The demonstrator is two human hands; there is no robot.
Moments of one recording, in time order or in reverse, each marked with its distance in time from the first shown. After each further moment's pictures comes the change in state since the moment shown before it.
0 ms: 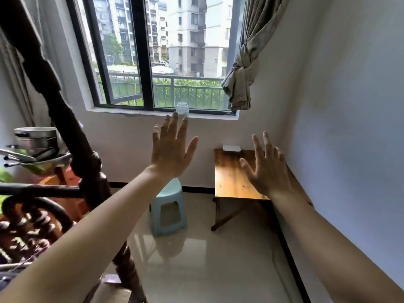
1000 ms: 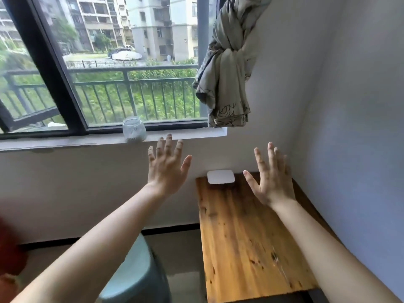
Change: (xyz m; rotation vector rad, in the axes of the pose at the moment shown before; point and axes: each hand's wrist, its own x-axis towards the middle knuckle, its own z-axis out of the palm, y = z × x) left_hand 0.474 -0.077 0.496 0.000 -0.257 0.047; right_hand 0.431 0.269 0.366 -0.133 -0.112 0.216
